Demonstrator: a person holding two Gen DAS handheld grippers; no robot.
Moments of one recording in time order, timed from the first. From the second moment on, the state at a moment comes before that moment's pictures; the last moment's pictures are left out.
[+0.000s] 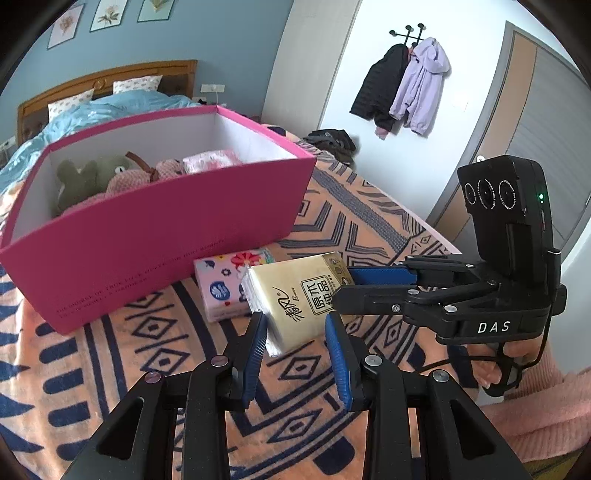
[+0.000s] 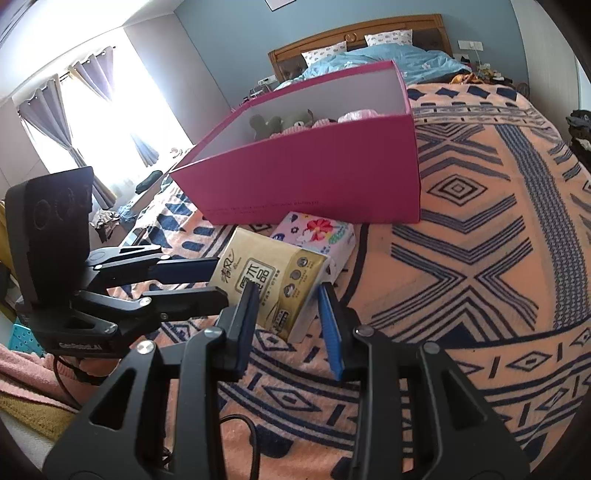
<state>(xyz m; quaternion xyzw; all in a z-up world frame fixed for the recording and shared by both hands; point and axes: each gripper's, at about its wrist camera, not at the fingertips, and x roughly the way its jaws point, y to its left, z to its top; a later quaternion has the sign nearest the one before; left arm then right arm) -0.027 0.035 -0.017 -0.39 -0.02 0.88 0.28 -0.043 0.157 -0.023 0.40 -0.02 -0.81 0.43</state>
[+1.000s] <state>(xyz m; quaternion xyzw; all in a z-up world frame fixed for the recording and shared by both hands) -0.037 0.032 0.006 -0.36 -0.01 0.90 0.26 -0.052 0.152 0.004 0.36 -0.01 -0.83 0.44</state>
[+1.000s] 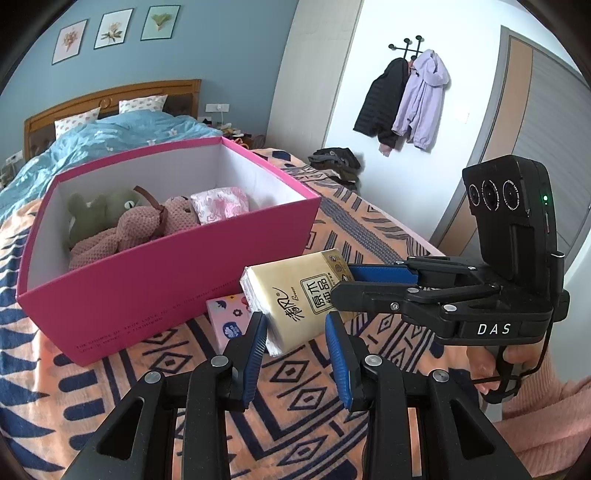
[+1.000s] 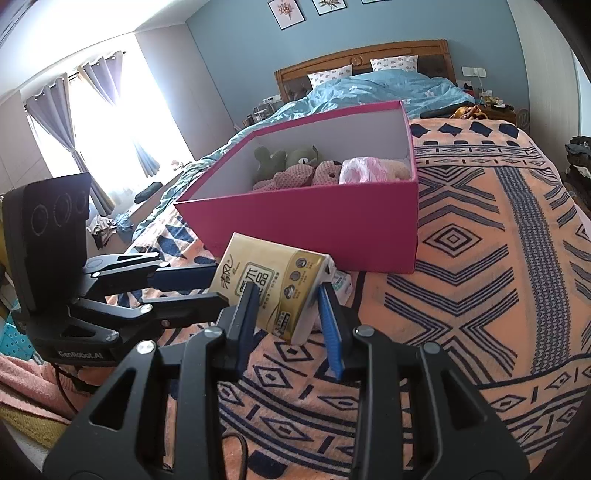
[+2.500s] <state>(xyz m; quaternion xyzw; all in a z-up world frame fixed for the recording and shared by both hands) -0.064 0.022 0.030 -0.33 -0.02 0.91 0.24 -0.070 0.142 0.039 0.31 -0.02 -0.84 0.45</state>
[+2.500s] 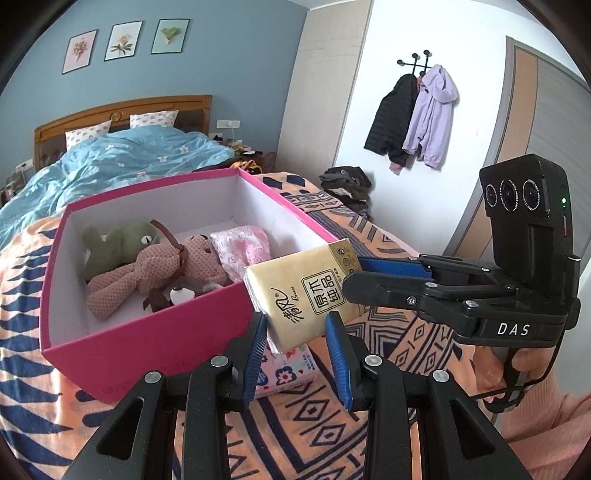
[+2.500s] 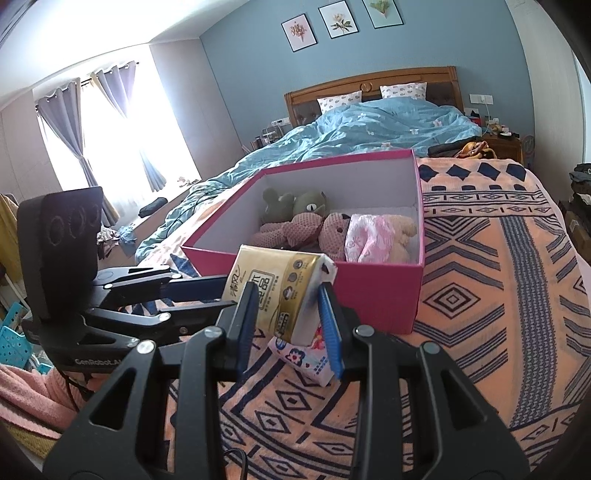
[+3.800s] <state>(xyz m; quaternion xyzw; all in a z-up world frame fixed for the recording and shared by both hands) -0.095 0.011 0.044 -0.32 -0.02 0.92 0.22 -0.096 0.125 0.053 0.30 -0.02 -0.84 0.46</state>
